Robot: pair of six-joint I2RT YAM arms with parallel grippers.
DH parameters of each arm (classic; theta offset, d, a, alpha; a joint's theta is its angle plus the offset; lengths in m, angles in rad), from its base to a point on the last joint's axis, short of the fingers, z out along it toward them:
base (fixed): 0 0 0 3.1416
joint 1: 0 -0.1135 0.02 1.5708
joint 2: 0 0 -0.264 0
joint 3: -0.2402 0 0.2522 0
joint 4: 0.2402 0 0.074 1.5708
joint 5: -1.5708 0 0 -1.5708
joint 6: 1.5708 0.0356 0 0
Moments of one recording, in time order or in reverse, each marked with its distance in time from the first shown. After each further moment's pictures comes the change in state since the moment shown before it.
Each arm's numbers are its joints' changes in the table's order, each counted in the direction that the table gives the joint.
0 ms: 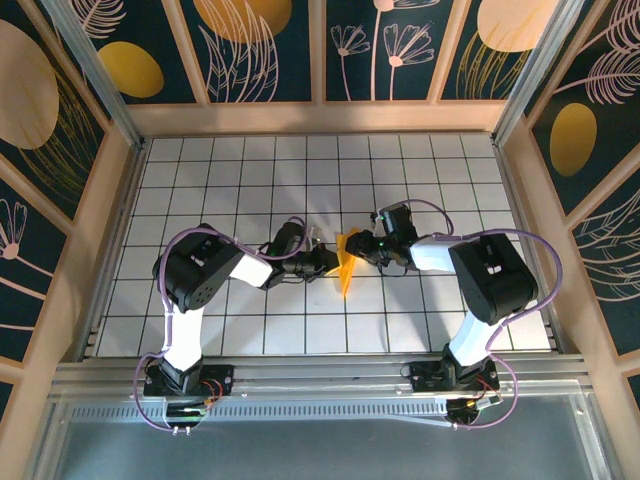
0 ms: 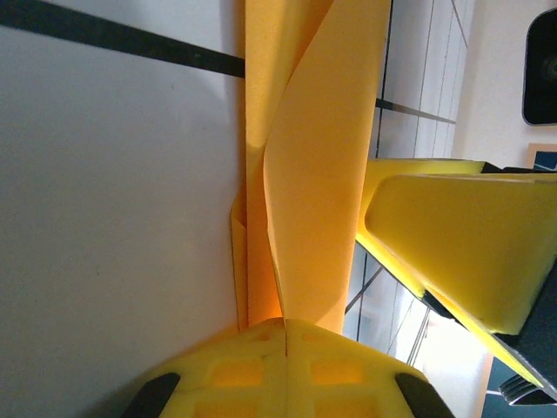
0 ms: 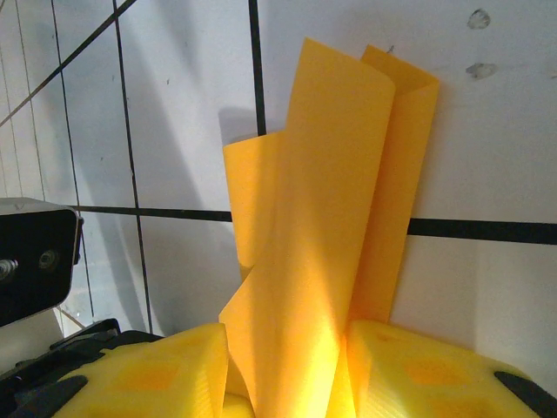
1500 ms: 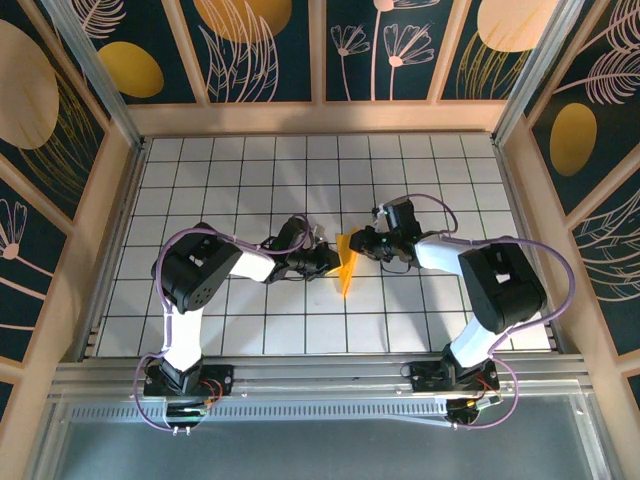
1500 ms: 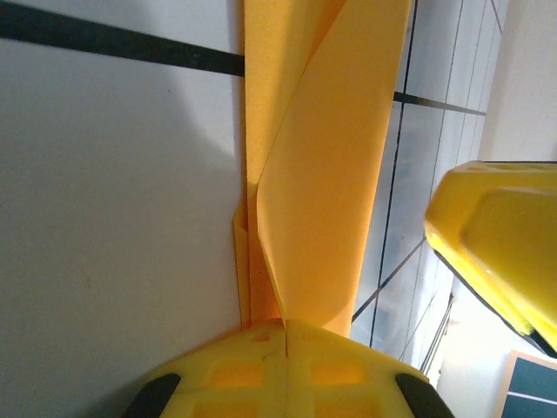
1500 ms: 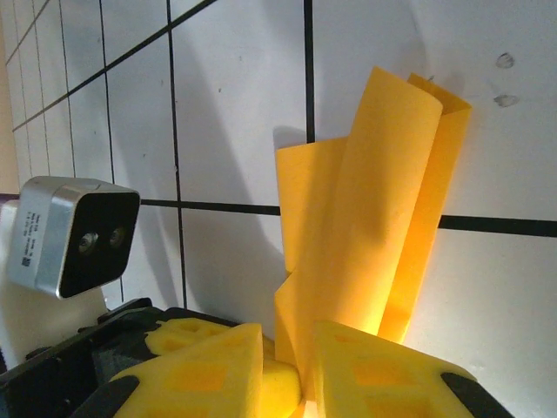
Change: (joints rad) left arm 0.001 -0.006 -0.063 0.155 0.008 0.049; right arm 0.014 -0.064 -0.023 0.074 0.029 -0.037
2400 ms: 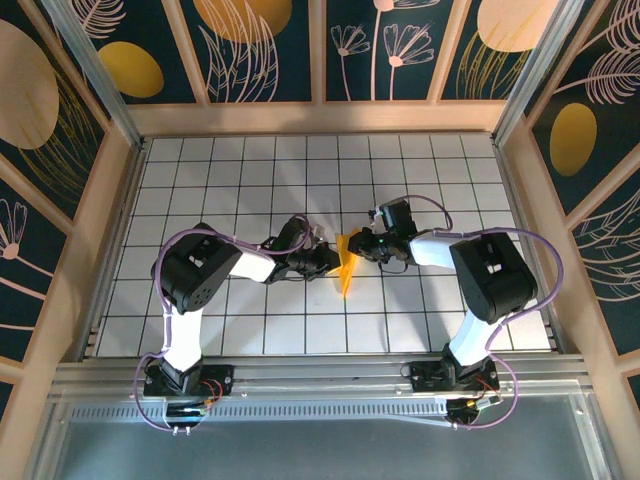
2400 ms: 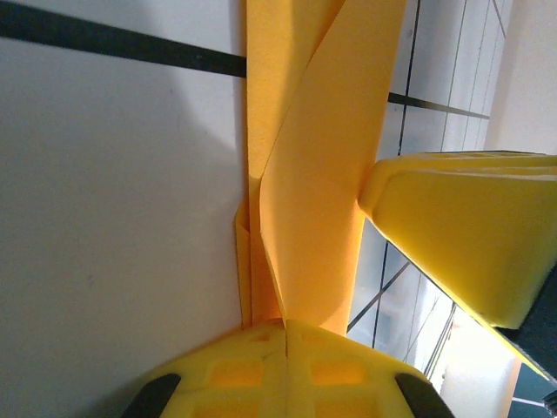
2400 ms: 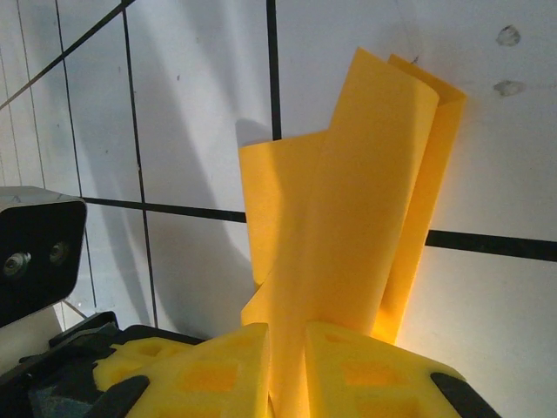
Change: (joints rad) left arm 0.004 -0.004 0.000 0.007 0.016 -0.001; right arm -0.005 0.075 -0.024 -0.003 0.001 -0.007
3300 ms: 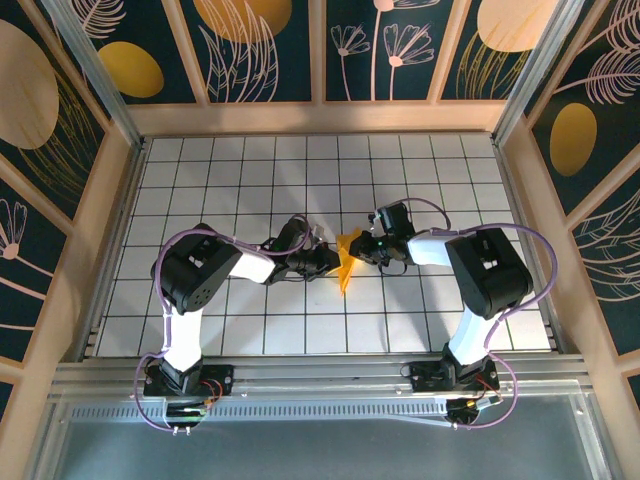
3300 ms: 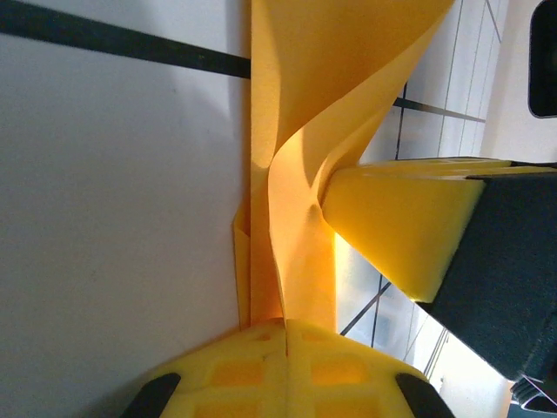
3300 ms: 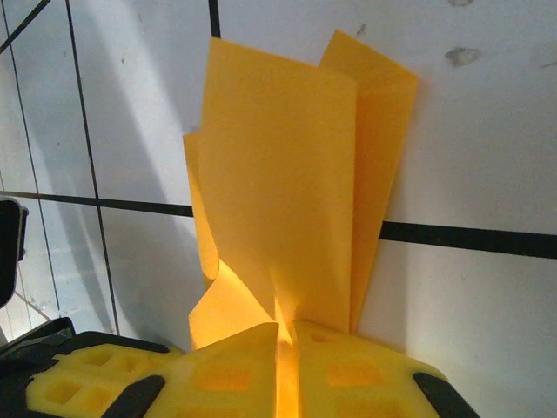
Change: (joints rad) left arm 0.003 -0.004 0.017 -0.026 0.010 -0.009; right arm -0.002 0.032 -0.003 0.024 -0.023 -0.024
